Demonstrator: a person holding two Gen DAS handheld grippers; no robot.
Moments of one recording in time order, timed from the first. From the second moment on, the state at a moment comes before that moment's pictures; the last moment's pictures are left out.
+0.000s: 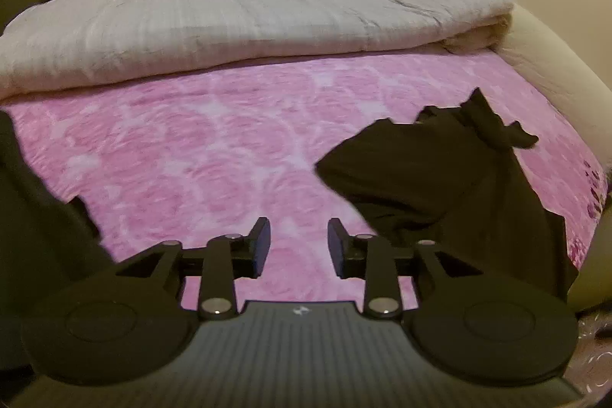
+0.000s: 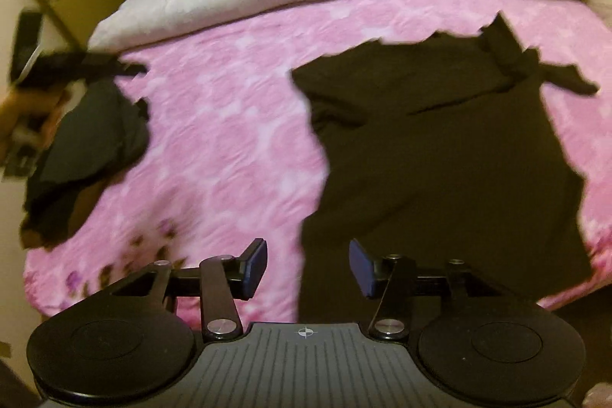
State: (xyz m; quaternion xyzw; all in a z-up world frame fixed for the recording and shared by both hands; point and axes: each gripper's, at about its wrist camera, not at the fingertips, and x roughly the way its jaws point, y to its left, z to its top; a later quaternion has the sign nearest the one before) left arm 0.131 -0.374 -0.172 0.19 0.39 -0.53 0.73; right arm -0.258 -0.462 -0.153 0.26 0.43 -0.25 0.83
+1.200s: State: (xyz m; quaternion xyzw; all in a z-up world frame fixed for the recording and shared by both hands) left arm -0.152 -0.802 -0.357 0.38 0.32 -0.55 0.67; right arm -0.300 -1.002 -0.368 -0.12 0.56 -0.17 0.80
